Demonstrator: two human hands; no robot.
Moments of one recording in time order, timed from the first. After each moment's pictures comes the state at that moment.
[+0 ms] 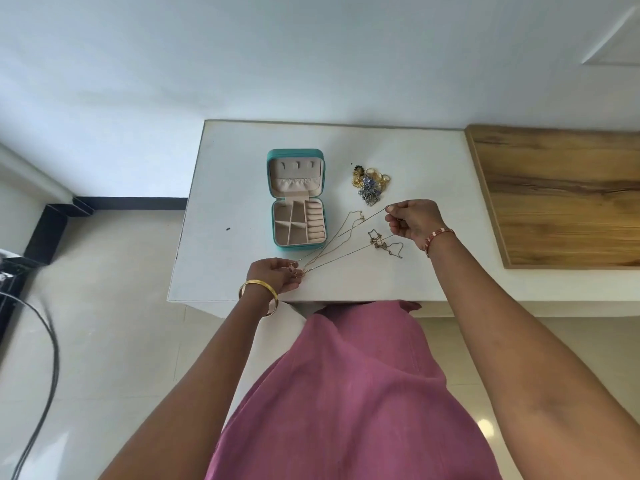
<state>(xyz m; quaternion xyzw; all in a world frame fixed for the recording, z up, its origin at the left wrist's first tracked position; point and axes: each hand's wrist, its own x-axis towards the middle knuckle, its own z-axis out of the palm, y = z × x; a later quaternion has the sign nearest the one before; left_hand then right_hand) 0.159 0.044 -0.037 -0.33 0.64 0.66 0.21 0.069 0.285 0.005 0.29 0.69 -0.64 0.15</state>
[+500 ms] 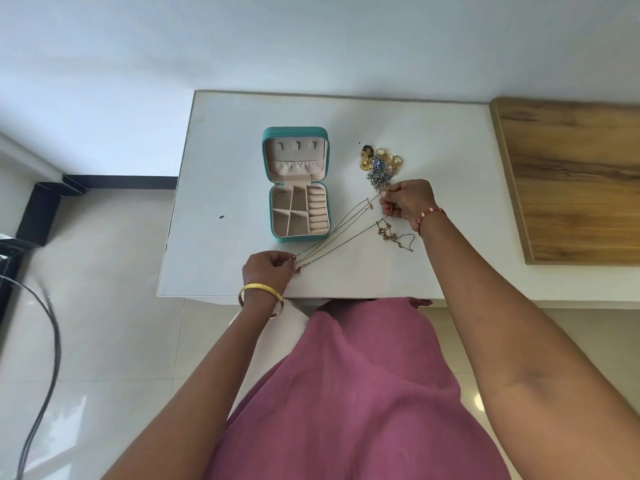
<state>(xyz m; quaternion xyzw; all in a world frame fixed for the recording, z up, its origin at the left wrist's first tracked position) 0.161 0.051 -0.051 -0.30 0.81 0.49 0.12 0.034 0.269 -0.028 0.28 0.73 -0.60 0.18</state>
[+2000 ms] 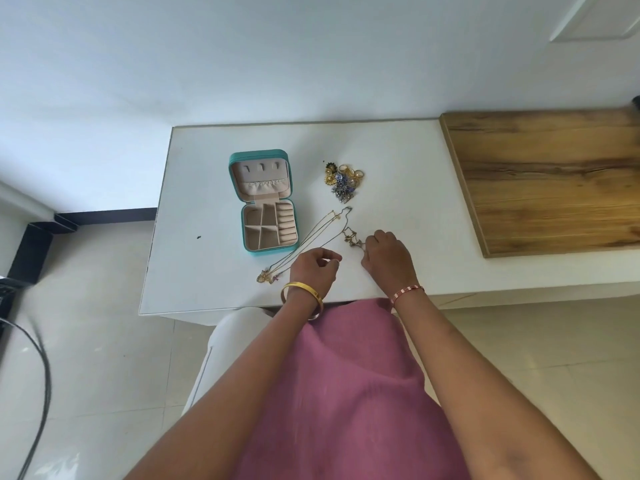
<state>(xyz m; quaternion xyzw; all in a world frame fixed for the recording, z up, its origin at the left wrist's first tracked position) 0.157 0.150 -0.014 -0.17 0.81 0.53 0.18 0.135 0.296 -0.047 -0.10 0.99 -0.04 -0.02</state>
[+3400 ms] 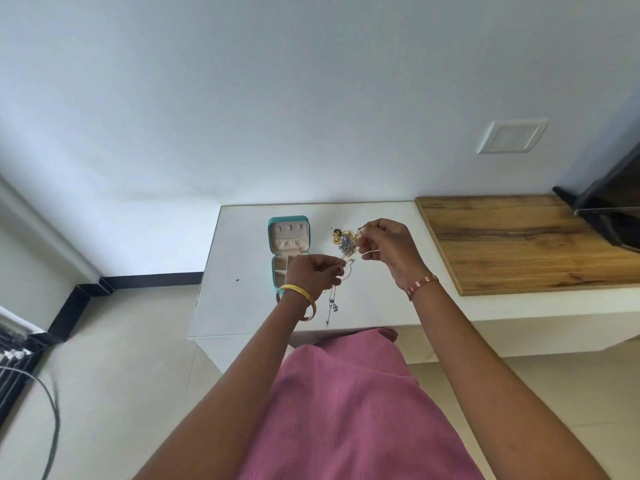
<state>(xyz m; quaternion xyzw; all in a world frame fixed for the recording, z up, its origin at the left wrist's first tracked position) 0.195 0.109 0.102 -0.04 0.76 0.64 0.09 0.182 0.252 0.151 0.10 0.72 -0.69 0.03</state>
